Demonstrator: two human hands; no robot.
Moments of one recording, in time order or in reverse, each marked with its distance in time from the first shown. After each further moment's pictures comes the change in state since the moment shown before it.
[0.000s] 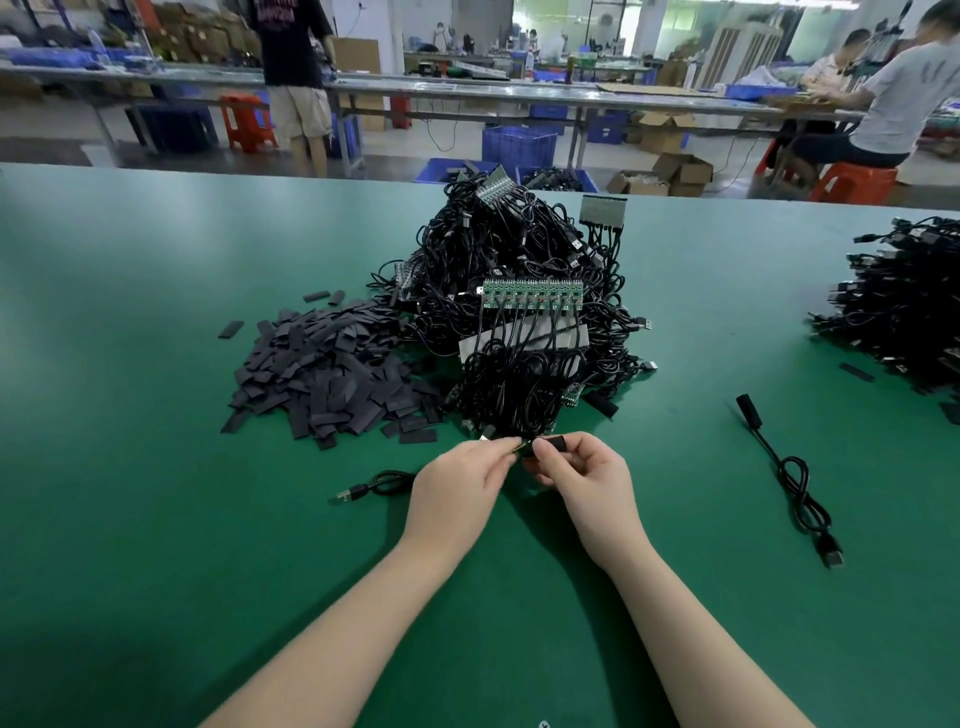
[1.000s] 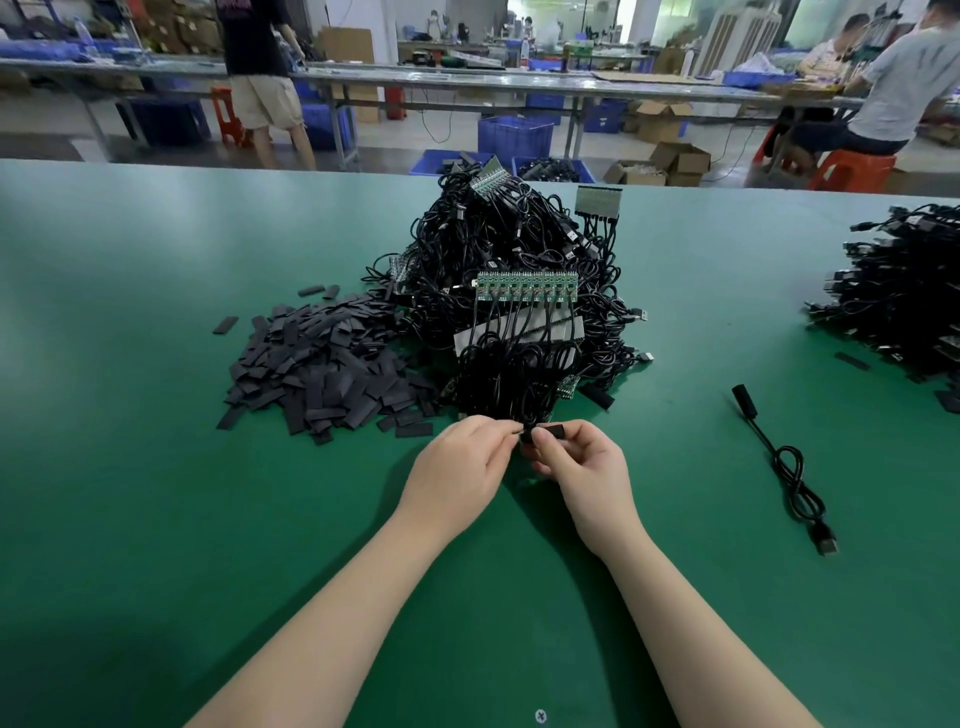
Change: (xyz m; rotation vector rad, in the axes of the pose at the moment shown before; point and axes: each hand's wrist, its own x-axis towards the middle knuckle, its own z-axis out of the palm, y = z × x) left_hand 0.015 -0.002 -0.007 0.015 -0.039 0.200; right_hand 0.007 0.004 -0.001 0.051 0.013 0.005
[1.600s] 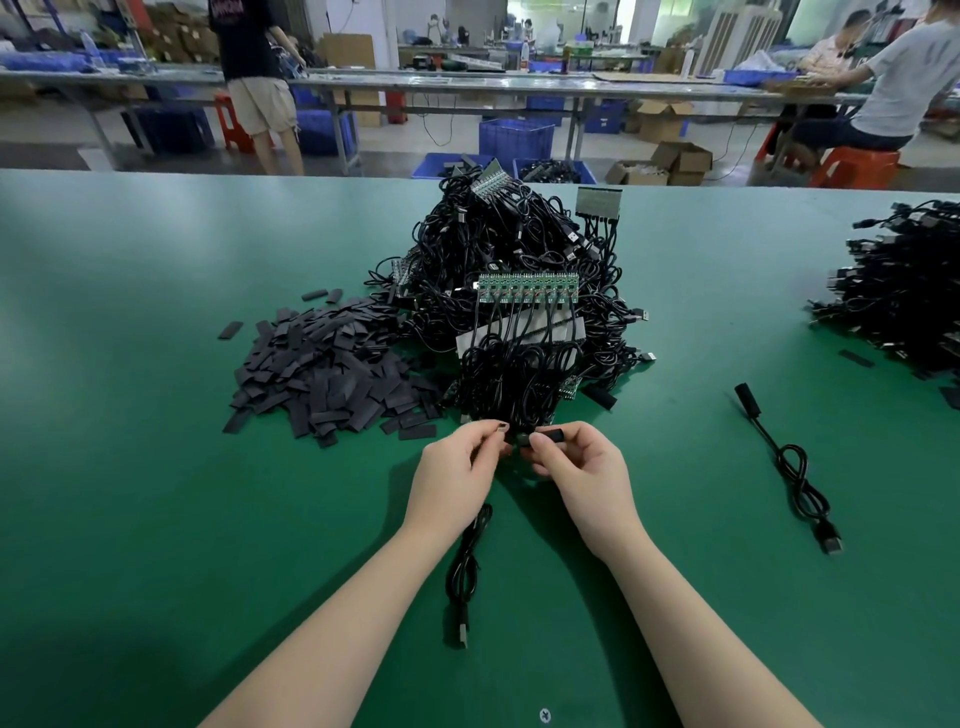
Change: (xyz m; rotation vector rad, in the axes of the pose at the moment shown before) left_hand -0.007 -0.009 0.014 -0.380 0.062 -0.384; right_hand -0.002 0.003 0.002 -0.051 0.009 -0.022
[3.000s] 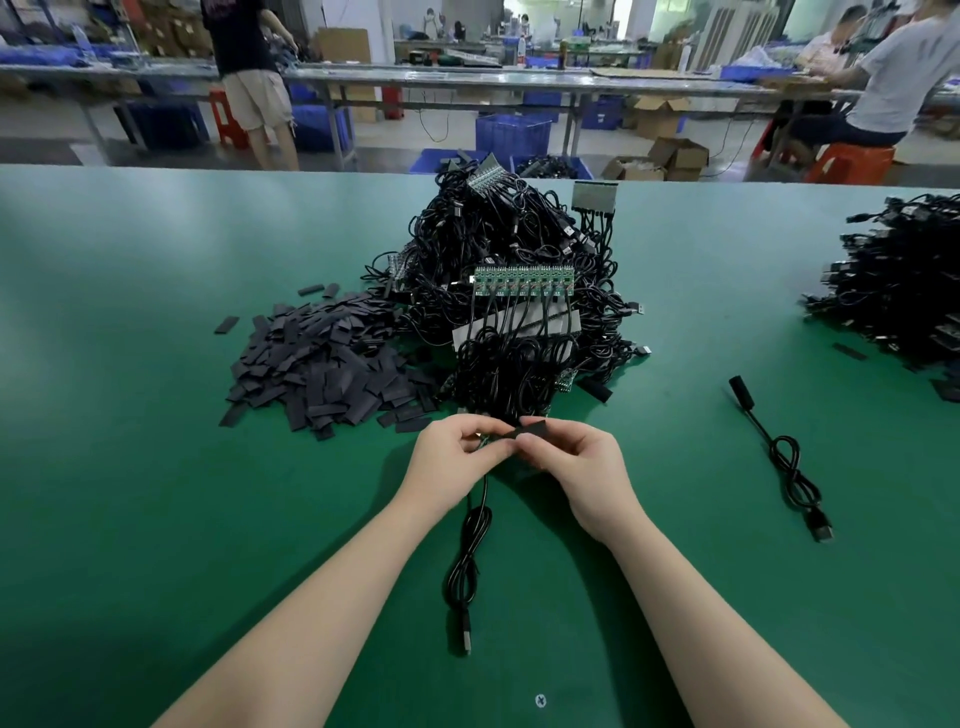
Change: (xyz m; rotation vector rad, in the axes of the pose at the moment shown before) left_hand 0.010 0.004 -0.008 -0.188 -0.150 -0.044; right_hand 0.002 -0.006 -0.006 0.026 -0.151 0.029
